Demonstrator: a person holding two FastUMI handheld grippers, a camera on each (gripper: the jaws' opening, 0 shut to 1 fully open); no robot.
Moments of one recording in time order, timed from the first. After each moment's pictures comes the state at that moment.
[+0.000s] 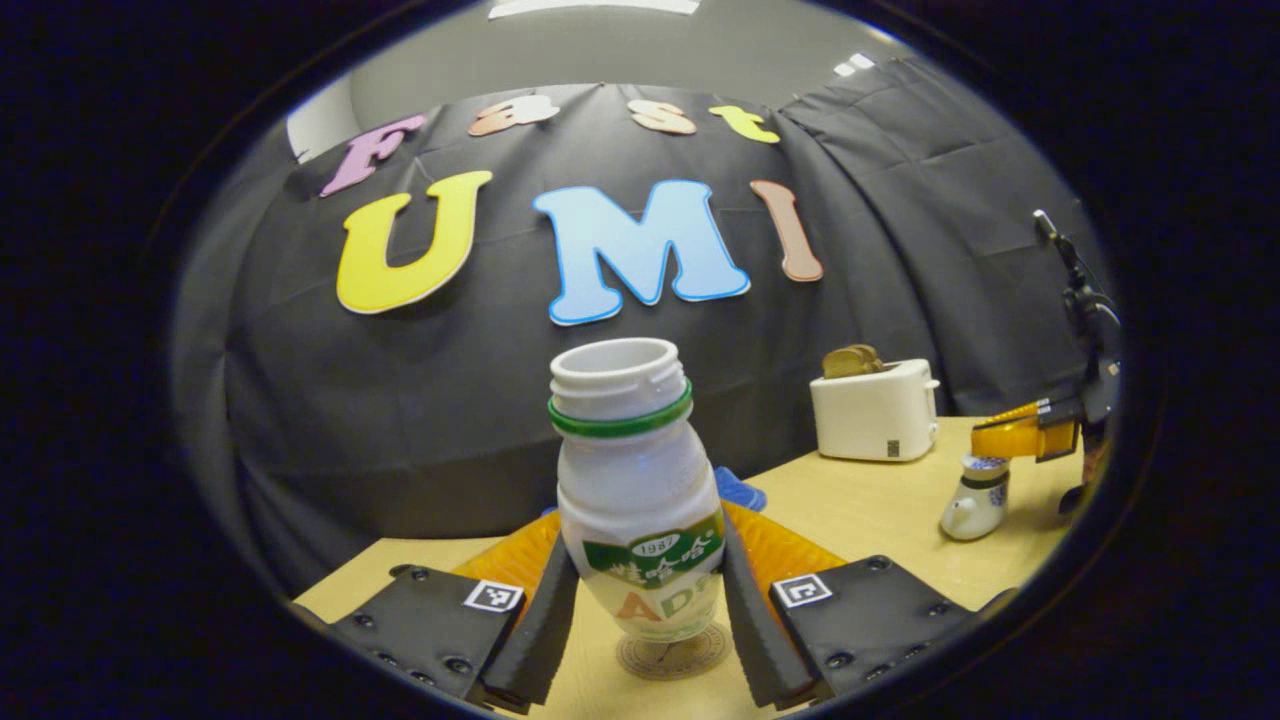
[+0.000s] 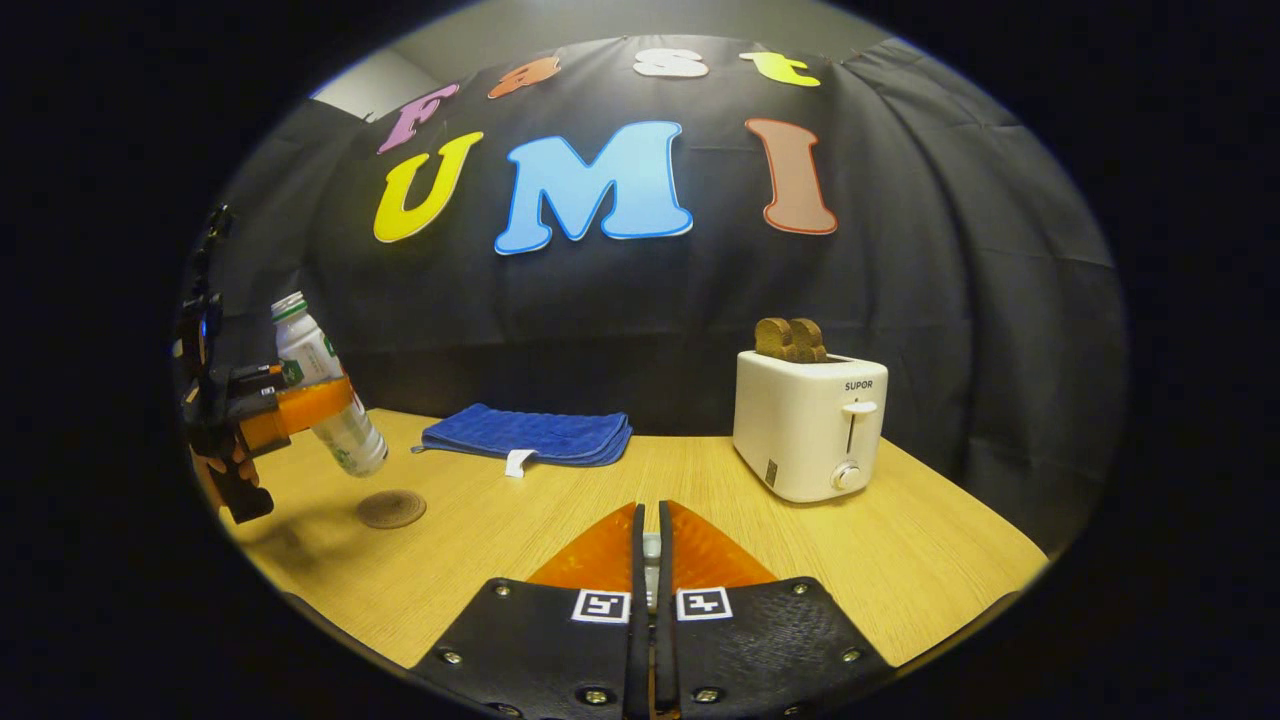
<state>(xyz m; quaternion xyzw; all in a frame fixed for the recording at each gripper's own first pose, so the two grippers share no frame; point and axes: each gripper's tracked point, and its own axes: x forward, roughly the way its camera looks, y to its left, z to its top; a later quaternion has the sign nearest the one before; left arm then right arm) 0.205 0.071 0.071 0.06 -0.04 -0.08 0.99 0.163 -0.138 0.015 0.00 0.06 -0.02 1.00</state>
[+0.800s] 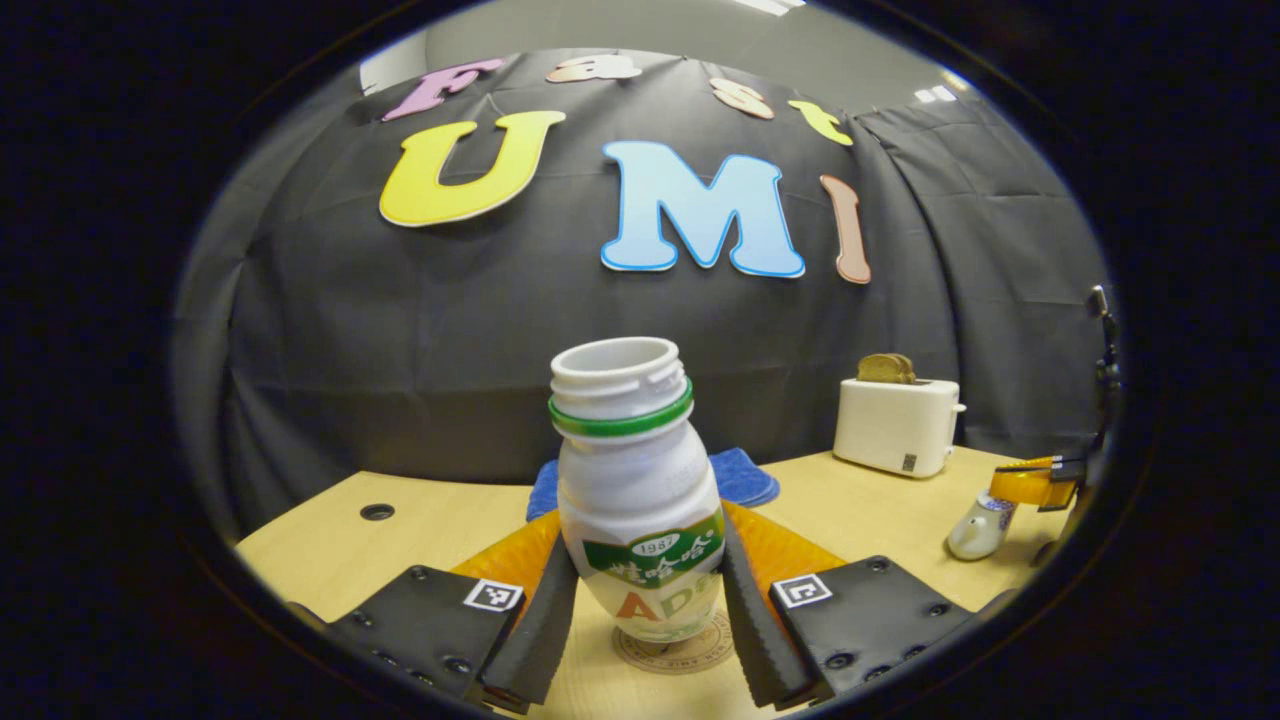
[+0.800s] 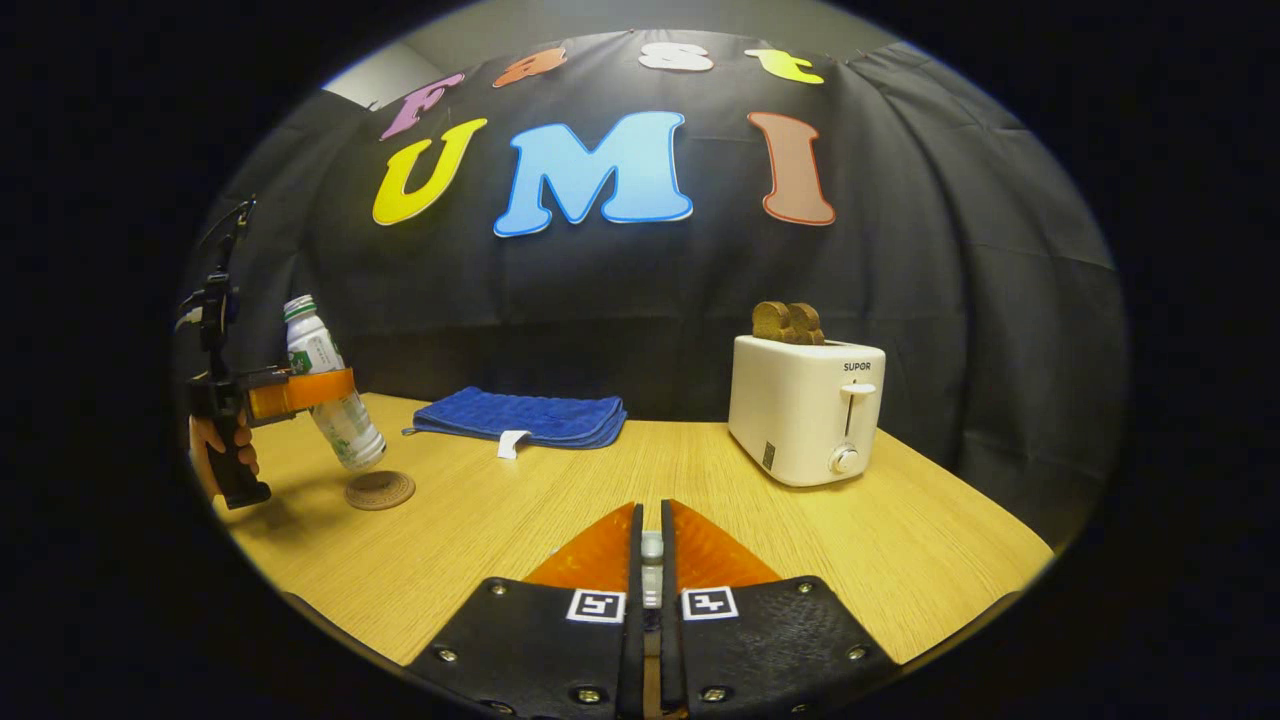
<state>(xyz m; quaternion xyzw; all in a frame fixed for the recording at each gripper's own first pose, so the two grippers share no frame) 0.231 0.090 0.030 -0.01 0.02 -0.08 1.00 0.160 -0.138 -0.006 -0.01 0.07 -0.04 1.00</state>
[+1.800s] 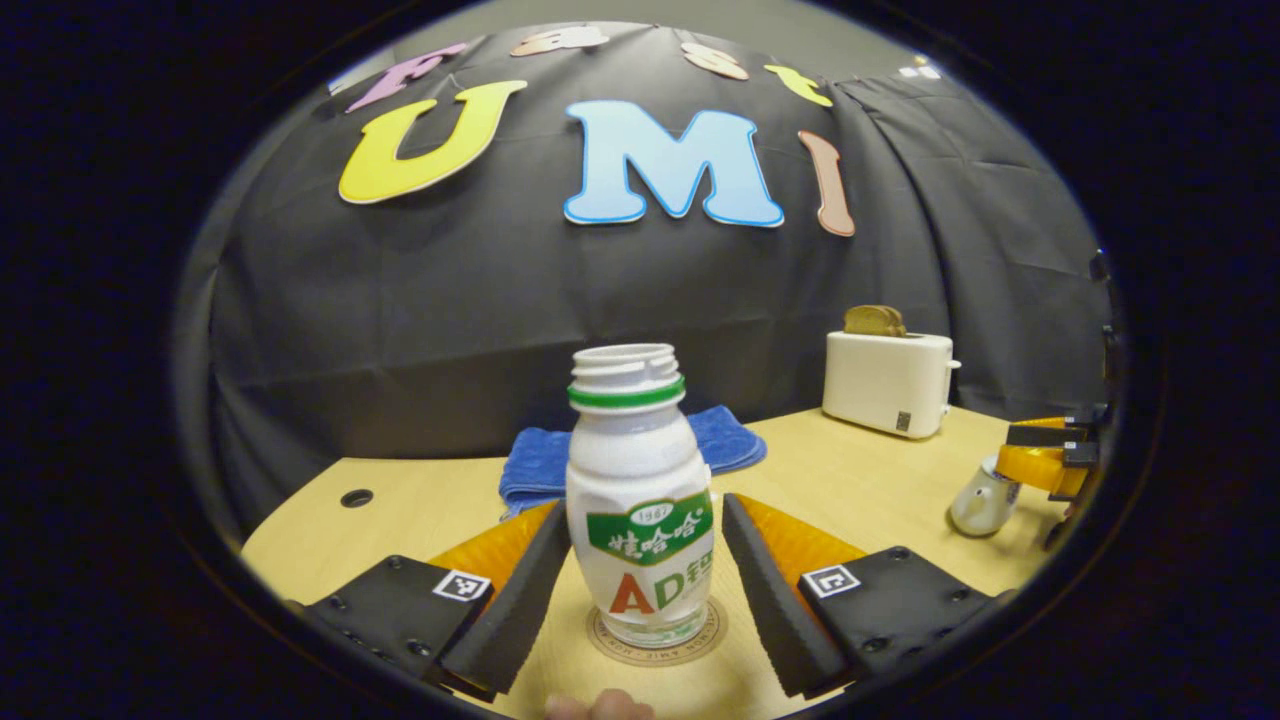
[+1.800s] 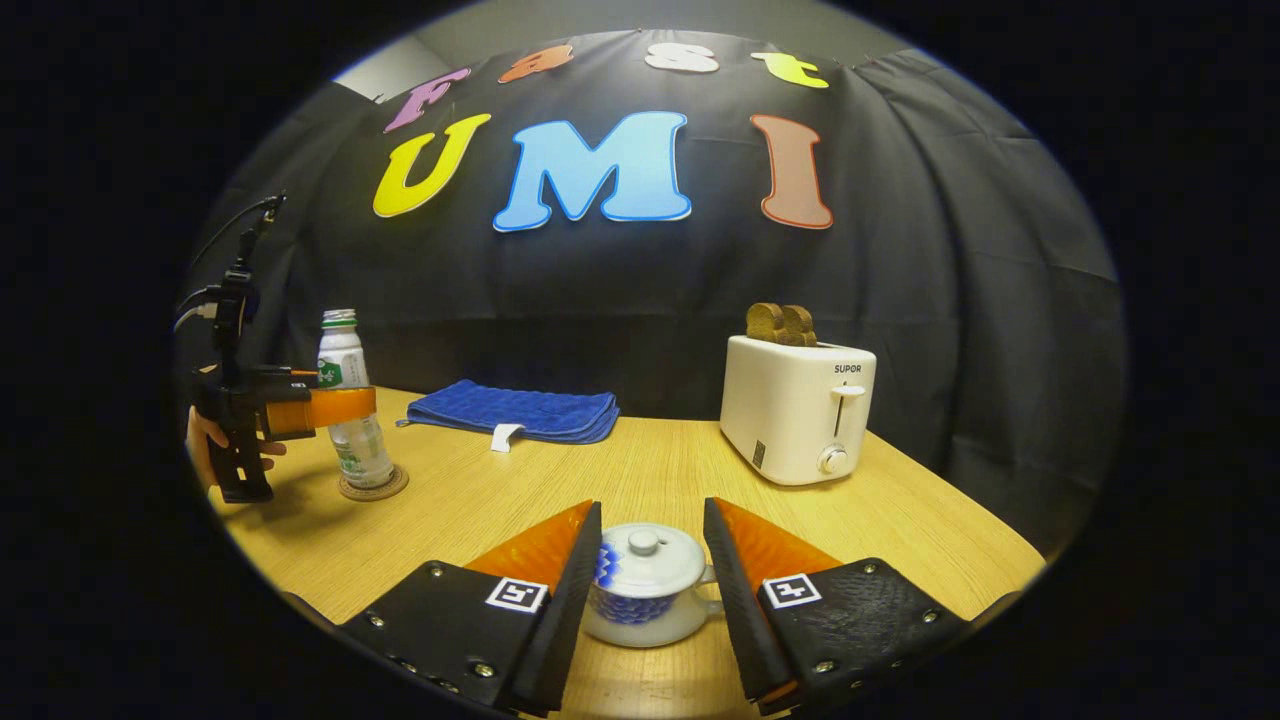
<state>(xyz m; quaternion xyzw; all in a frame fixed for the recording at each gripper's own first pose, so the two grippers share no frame) 0.243 0.069 0.007 0.02 0.07 -0.09 0.99 0.155 -0.142 -0.005 -0.02 0.07 -0.05 1.00</state>
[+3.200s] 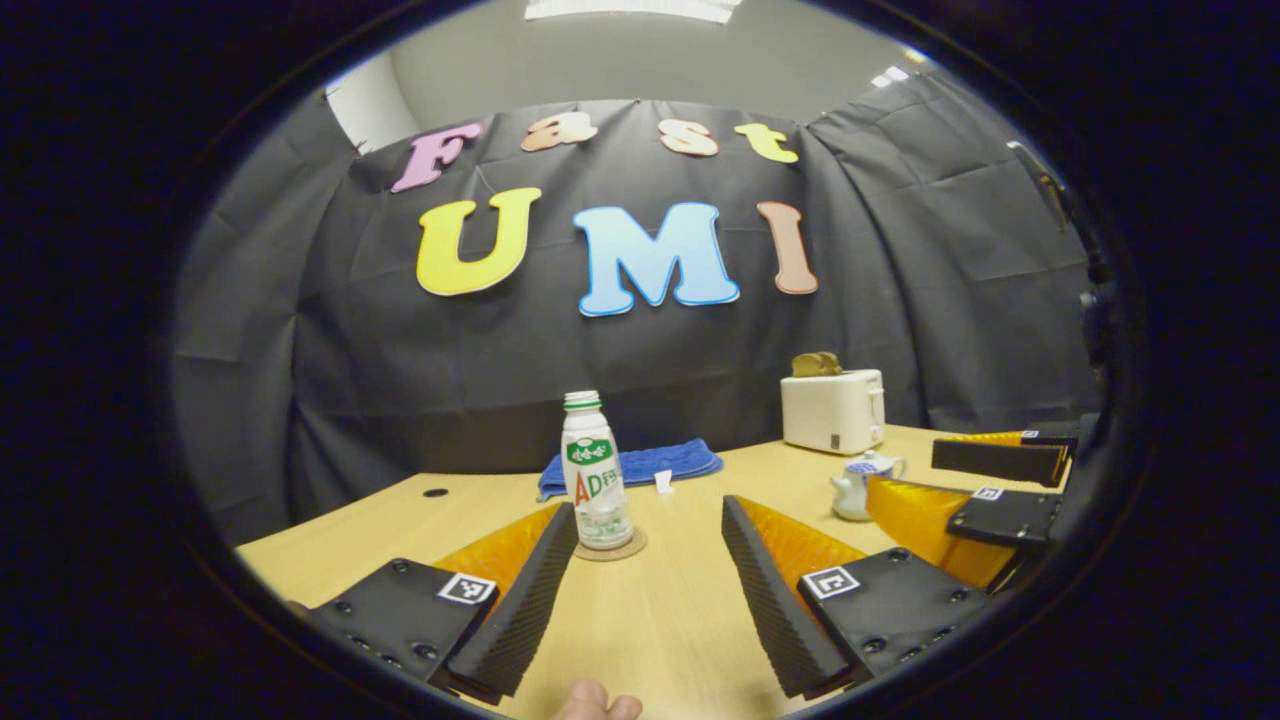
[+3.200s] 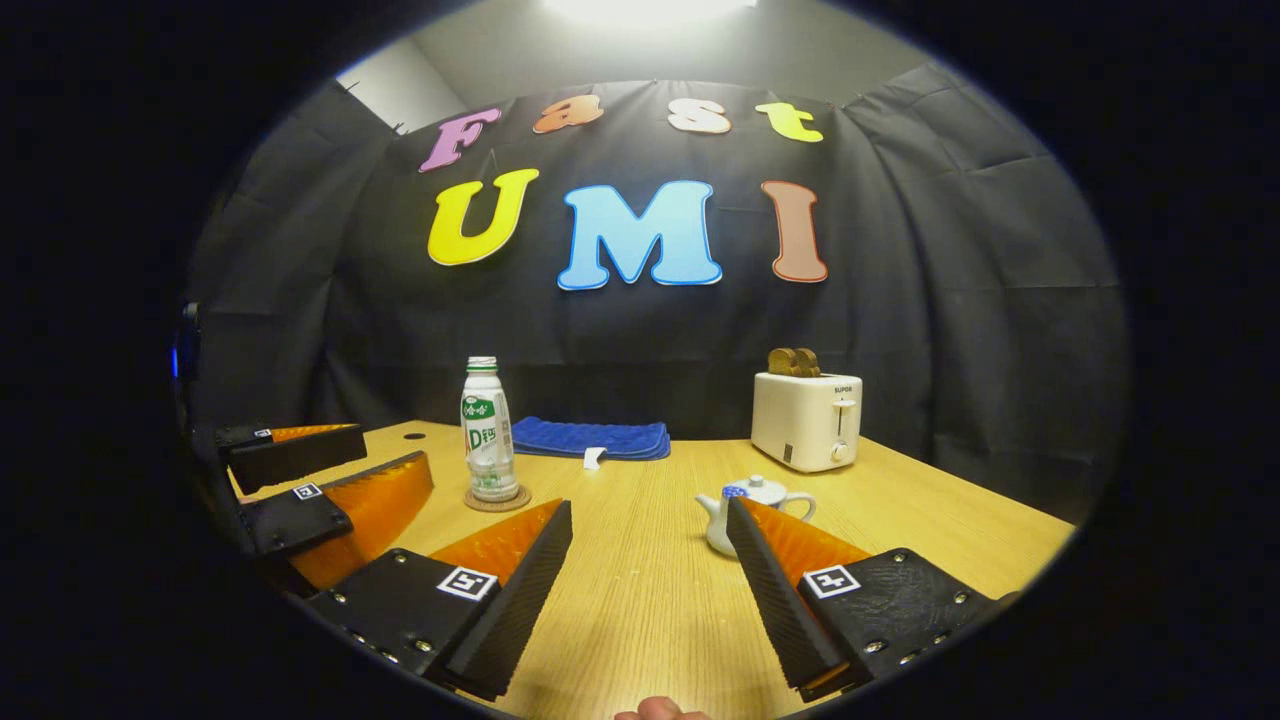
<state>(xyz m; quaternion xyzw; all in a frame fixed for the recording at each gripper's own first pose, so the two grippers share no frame) 0.010 -0.003 0.027 0.04 -0.02 -0.04 1.00 0.024 -0.022 0.009 0.00 0.01 -0.05 1.00</state>
